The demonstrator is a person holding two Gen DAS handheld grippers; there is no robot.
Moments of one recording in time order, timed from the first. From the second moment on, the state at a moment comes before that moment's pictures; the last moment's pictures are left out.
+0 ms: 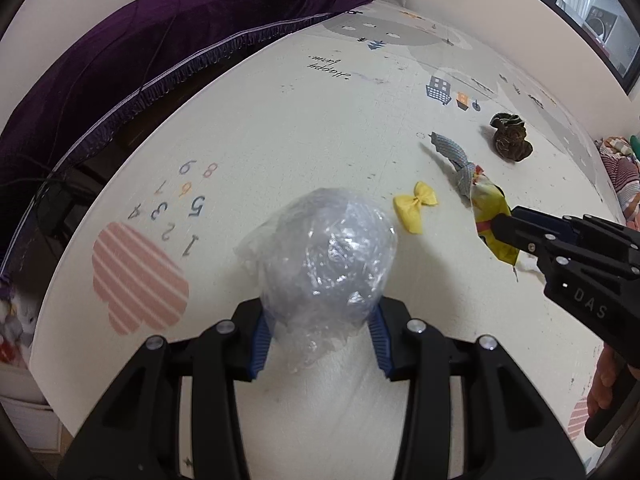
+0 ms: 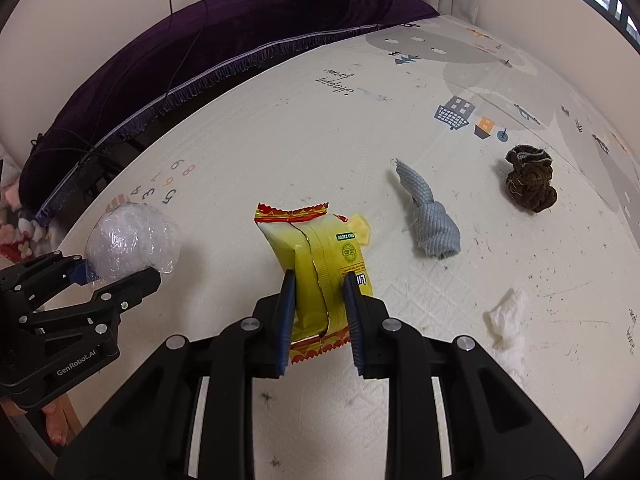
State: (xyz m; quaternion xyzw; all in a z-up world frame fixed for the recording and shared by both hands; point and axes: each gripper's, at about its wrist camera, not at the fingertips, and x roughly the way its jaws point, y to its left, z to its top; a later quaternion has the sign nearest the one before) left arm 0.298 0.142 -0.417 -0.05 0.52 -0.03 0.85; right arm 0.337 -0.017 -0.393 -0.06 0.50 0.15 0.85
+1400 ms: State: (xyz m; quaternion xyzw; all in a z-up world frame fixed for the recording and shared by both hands) left arm -0.298 0.268 -0.366 -0.34 0.41 0.48 0.70; right arm -0.149 0.258 -0.369 -0.33 0.39 0.64 0.57
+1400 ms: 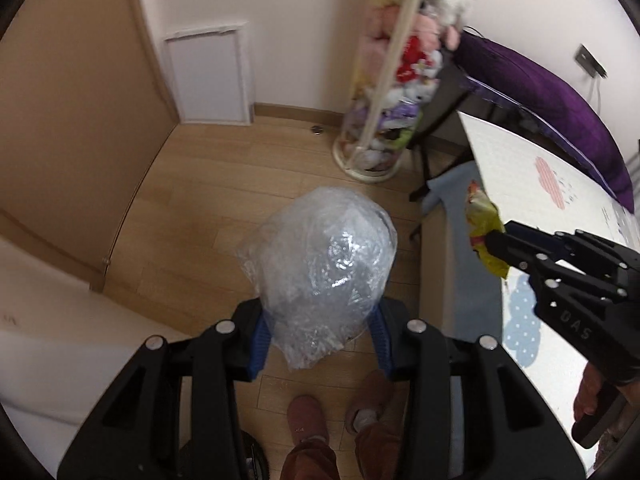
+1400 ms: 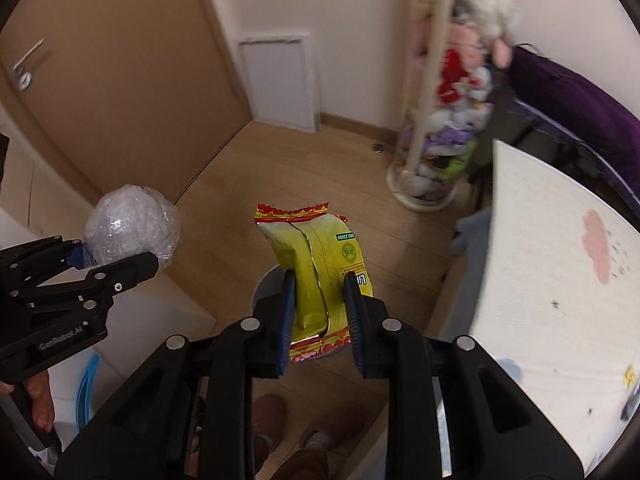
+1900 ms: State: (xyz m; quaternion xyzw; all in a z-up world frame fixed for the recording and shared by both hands) left arm -0.354 0.252 -0.418 -0.41 0.36 0.55 0.63; right arm -0.227 0.319 -0.453 -0.42 0.35 0.68 0.48
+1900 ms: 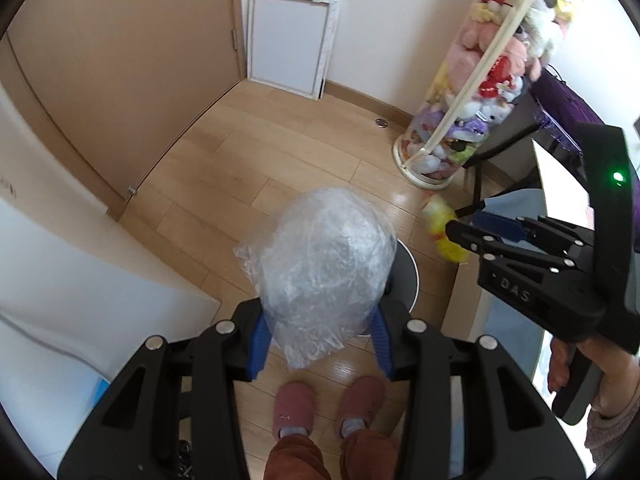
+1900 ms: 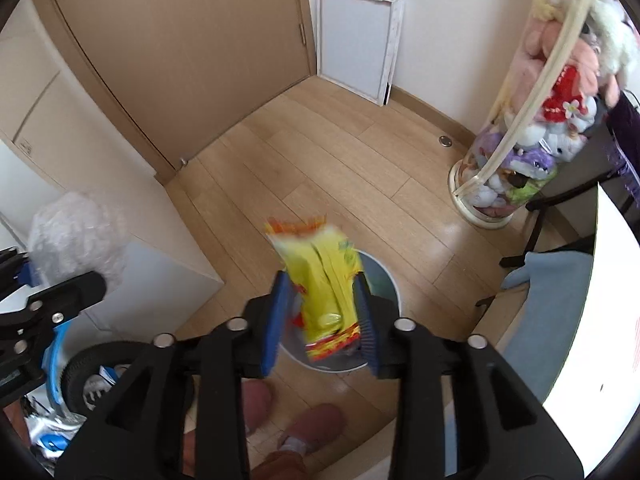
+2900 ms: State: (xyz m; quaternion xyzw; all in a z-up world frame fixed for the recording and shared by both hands) left arm -0.269 0.286 -0.444 -0.38 0.41 0.49 0.67; right arm -0.123 0.311 -0.444 -0.39 0.40 0.63 0.54
